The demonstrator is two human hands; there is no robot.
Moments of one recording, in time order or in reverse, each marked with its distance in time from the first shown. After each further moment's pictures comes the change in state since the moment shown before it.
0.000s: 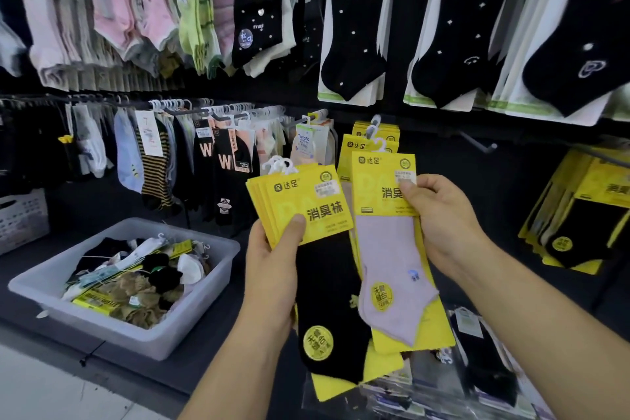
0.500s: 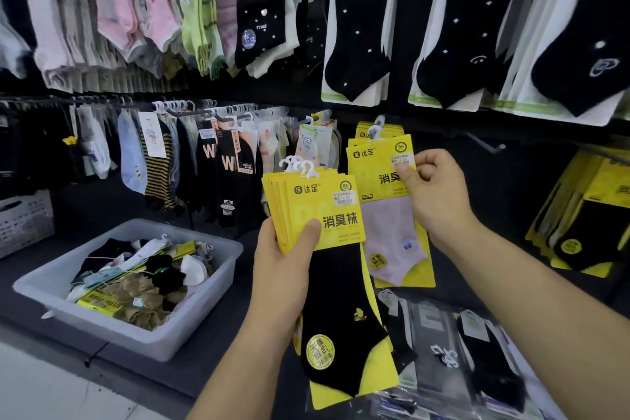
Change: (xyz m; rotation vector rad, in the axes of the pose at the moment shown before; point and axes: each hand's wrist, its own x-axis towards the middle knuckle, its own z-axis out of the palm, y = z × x) left_hand 0.002 0.000 0.002 0.139 -0.024 0.068; right_hand 0.031 -0.006 0.012 -0.348 0.081 -0.301
